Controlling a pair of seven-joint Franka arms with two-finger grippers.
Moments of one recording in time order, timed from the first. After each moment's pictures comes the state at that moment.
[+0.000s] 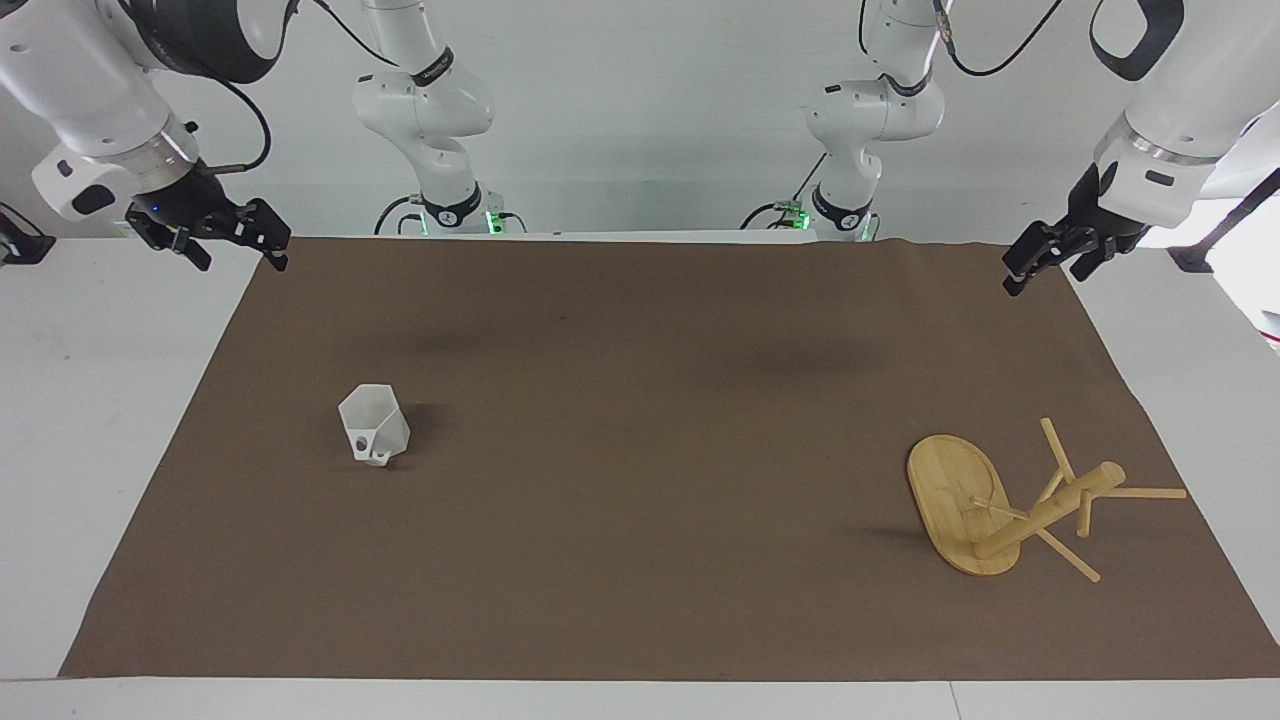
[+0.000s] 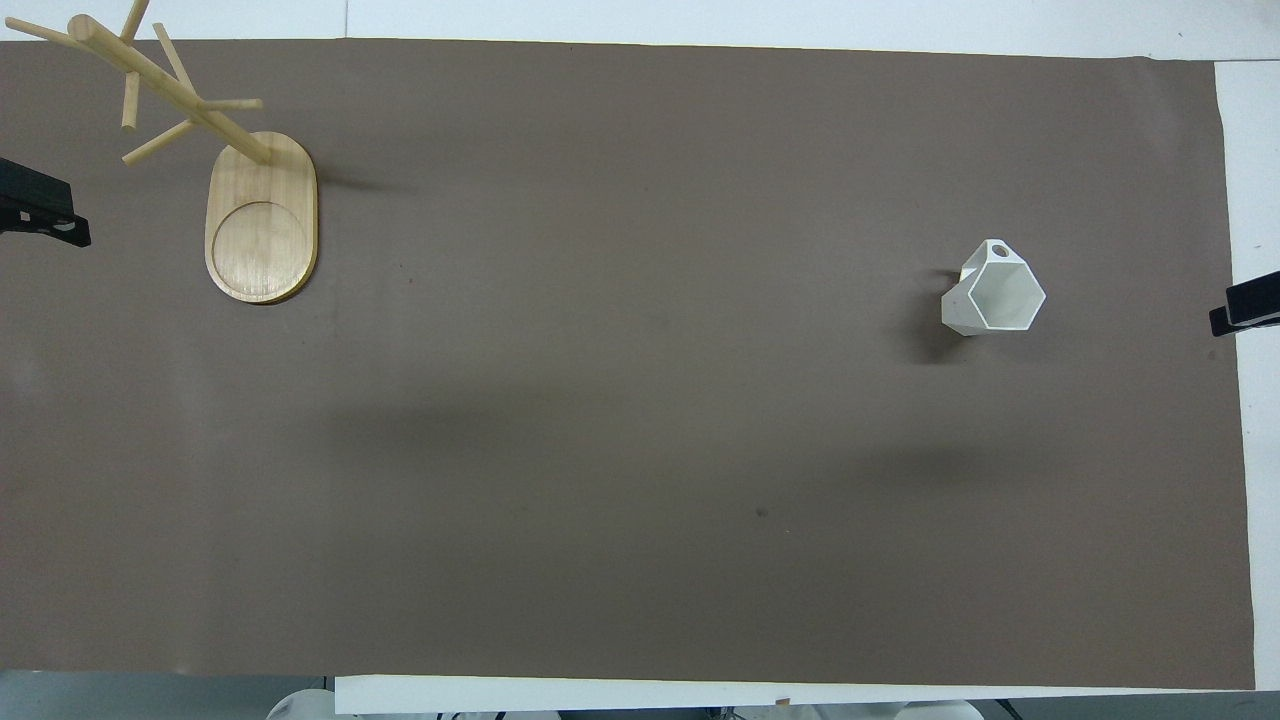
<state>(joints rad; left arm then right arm) -0.05 0.03 -0.04 -1.48 0.01 1.50 -0.21 -0.06 -0.03 -0.13 -1.64 -0.03 1.49 -0.17</state>
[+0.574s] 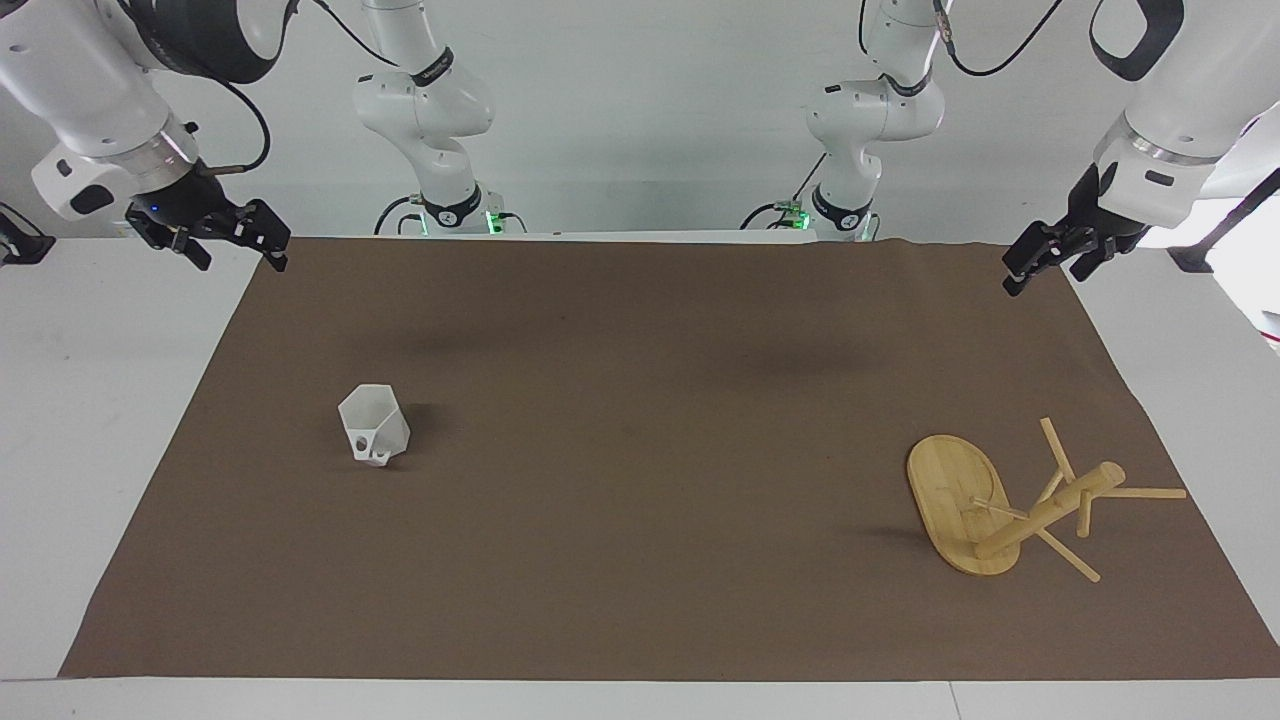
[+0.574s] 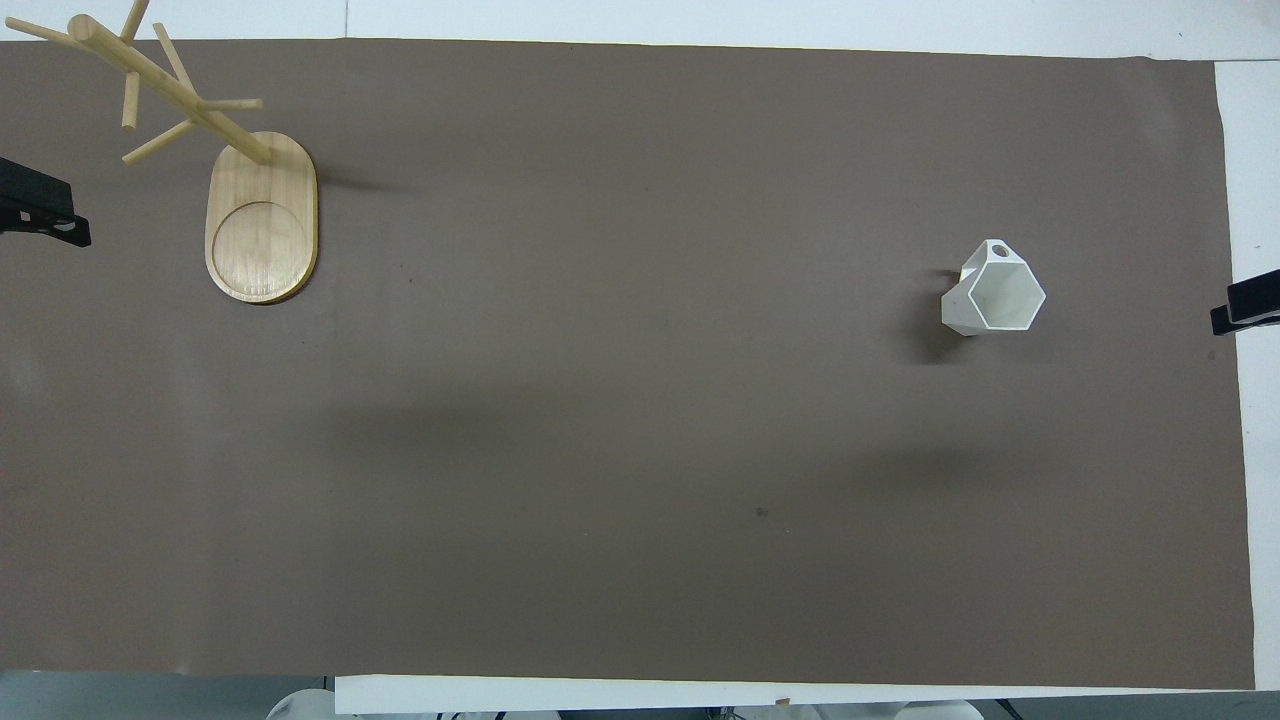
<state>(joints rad) -0.05 0.03 -0.04 -1.48 0.01 1.50 -0.21 -0.06 -0.03 -0.13 -1.64 -0.03 1.49 -0.14</state>
